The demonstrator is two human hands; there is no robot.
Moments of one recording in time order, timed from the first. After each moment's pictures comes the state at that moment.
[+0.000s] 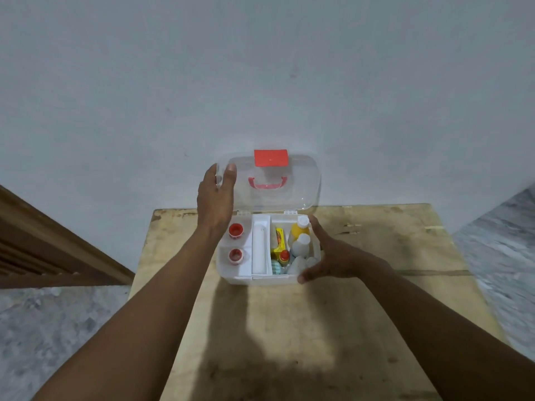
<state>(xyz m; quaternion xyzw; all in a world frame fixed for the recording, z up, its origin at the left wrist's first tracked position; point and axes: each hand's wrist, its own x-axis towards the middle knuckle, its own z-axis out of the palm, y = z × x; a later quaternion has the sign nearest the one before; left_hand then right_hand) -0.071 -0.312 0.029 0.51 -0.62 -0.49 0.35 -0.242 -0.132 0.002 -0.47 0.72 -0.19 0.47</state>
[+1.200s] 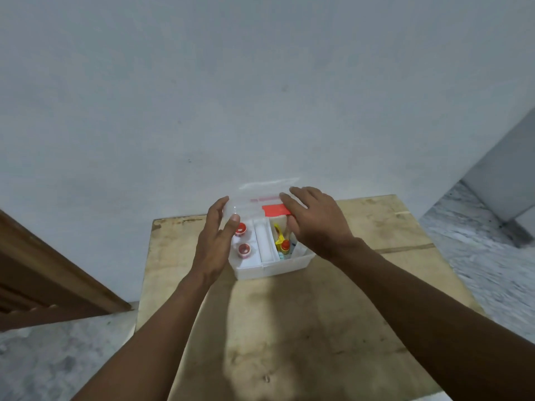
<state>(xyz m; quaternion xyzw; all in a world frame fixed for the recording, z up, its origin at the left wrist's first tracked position) 0.013 -0.258 0.008 0.35 -0.67 -0.58 0.31 -0.170 -0.139 0.050 -0.61 0.76 -0.09 -0.20</state>
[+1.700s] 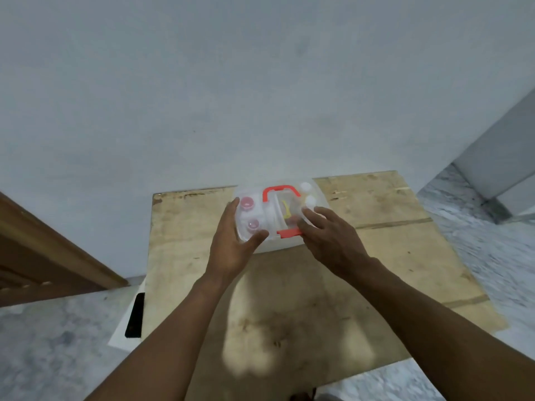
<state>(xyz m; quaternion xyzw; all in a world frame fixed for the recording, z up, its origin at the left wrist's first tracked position) 0.040 -0.234 -0.032 0.33 -0.73 -0.52 0.28 -0.126 -0.088 0.011 -0.61 0.78 -0.02 -0.14</state>
